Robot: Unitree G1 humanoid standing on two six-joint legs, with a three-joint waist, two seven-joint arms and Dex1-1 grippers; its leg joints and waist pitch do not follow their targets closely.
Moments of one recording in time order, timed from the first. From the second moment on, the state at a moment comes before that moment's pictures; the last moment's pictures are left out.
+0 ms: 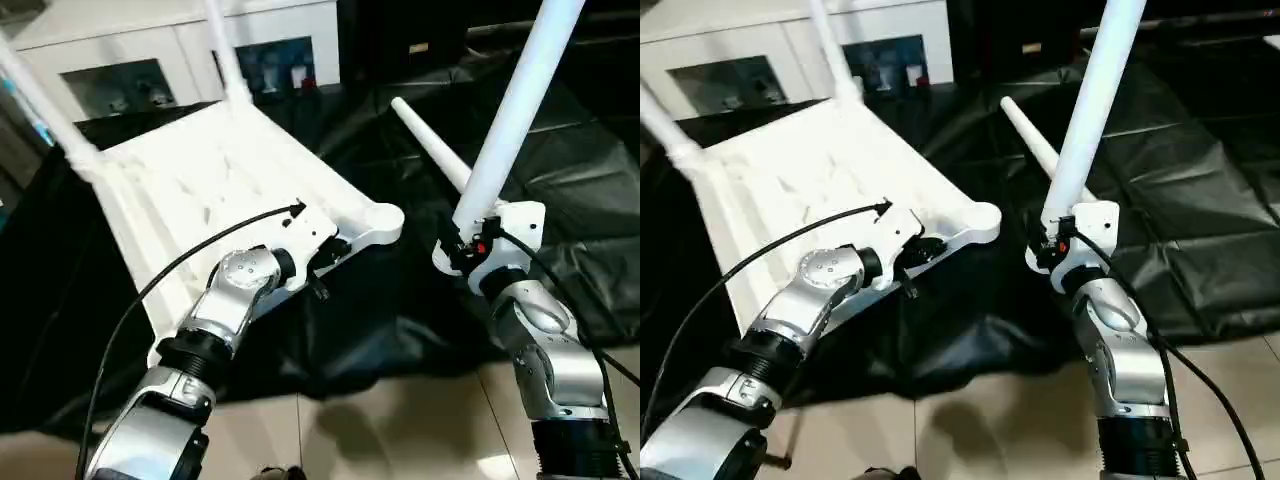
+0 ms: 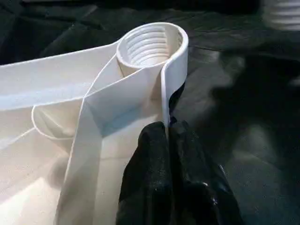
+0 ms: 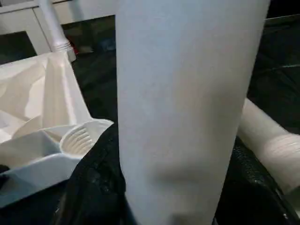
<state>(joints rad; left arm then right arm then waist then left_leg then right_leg) -0.66 0.16 -0.19 0.68 0.07 0.05 -0.66 -0.28 -0.17 -0.10 0.04 0.20 0.27 0.24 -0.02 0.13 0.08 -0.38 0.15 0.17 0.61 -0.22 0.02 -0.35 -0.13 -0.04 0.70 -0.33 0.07</state>
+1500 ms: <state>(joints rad) -0.52 0.21 -0.25 0.46 0.03 0.13 -0.77 -0.23 -0.23 -0.02 0.00 0.24 0.31 0.42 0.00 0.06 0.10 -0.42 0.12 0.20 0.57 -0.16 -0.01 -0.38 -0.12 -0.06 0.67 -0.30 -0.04</state>
